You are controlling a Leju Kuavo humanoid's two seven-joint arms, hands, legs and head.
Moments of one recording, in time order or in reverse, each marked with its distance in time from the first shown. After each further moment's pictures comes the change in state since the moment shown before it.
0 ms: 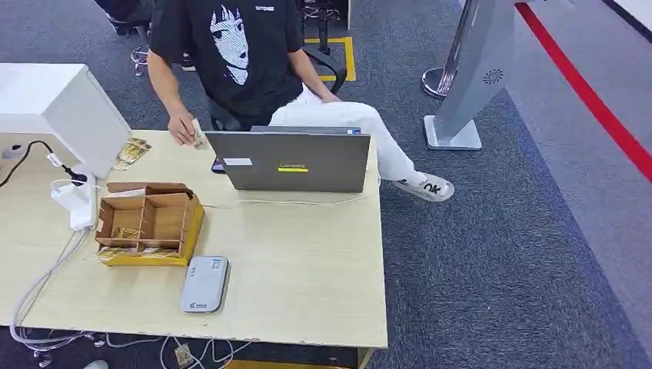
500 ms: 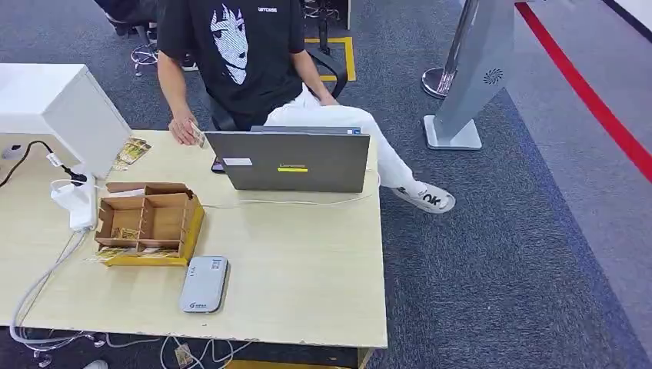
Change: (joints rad) left arm -0.054 0.103 0.099 0.085 0.579 -0.004 -0.034; right arm -0.012 -0.004 -0.018 0.012 -0.031 -0.021 0.008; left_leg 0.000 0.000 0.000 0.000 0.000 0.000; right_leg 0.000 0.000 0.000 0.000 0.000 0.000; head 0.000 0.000
